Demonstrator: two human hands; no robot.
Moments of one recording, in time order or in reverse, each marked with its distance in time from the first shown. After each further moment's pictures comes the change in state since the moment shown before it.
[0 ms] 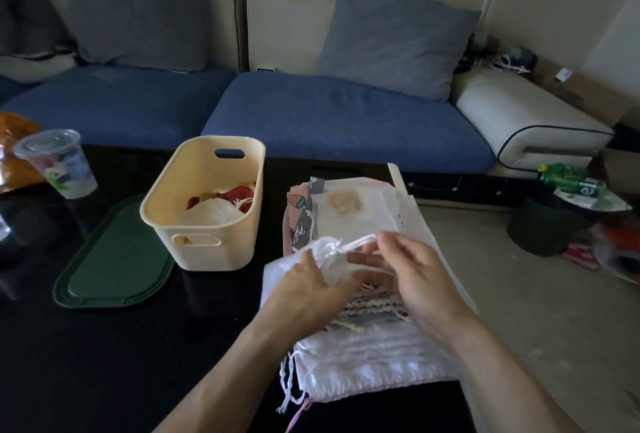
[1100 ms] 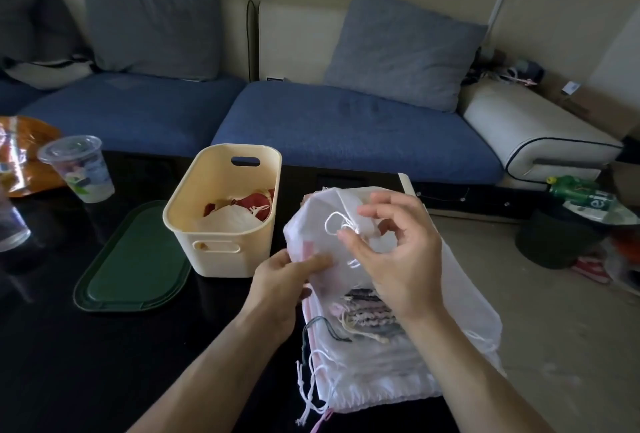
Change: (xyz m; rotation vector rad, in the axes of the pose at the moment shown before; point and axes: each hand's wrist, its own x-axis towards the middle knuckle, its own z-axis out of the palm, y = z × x) left_hand 0.026 -0.043 -0.028 -0.928 0.107 -0.089; right_hand 0.021 -0.017 0.050 -0.493 0.387 -0.663
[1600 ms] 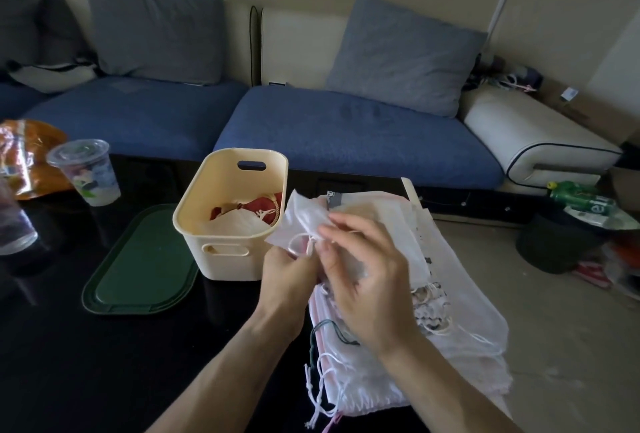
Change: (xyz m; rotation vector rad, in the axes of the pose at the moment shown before) left_hand -0.013 0.015 0.007 -0.022 0.014 0.259; right_hand -0.025 -0.027 0.029 -0.035 -0.093 -0.164
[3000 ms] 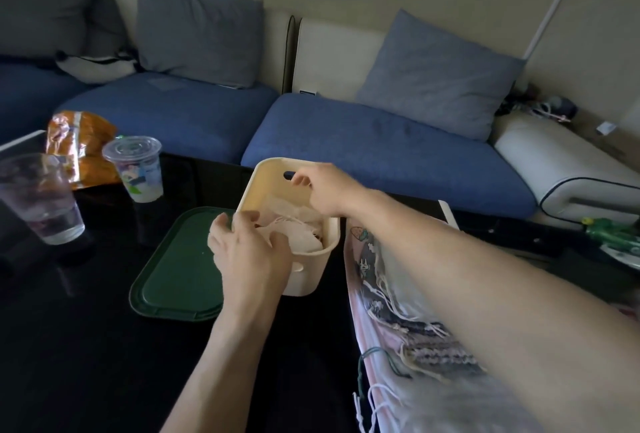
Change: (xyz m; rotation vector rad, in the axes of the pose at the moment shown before) left_hand 0.038 0.045 -0.093 0.846 0.510 0.228; right_hand 0.165 0.030 0.147 -0.439 -0.914 0.136
